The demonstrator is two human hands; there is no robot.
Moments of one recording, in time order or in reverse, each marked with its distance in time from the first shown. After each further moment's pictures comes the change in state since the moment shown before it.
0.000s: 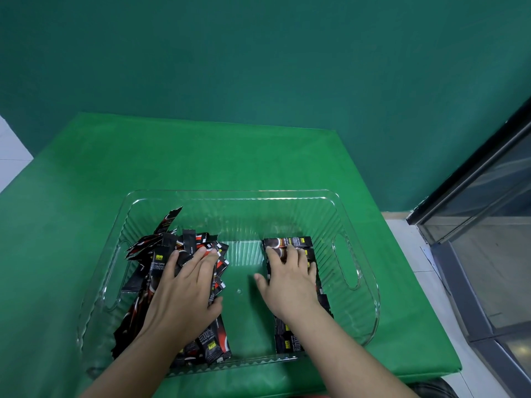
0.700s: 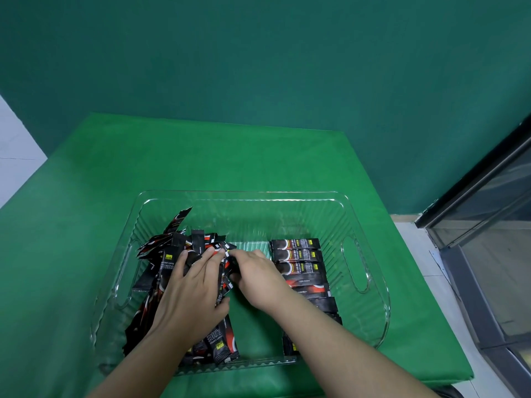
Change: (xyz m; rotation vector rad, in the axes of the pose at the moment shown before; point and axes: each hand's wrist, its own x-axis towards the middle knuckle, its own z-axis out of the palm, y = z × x) left_hand -0.001 -0.001 0.000 -0.008 -0.006 -0.008; right_hand 0.028 -0.042 0.016 0.181 0.018 -0.453
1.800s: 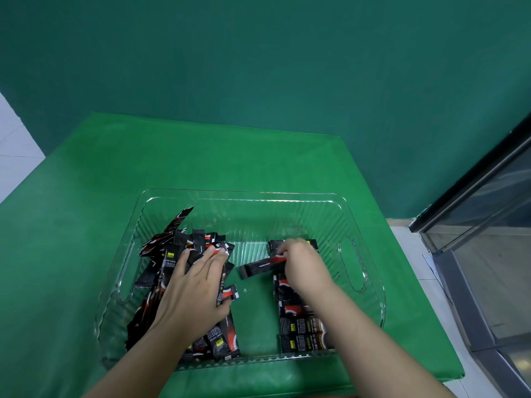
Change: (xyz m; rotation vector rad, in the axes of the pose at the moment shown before) left_hand 0.001 0.001 0.002 -0.028 0.013 0.016; right_hand -0.031 0.029 -0.054 -0.005 0.162 0.331
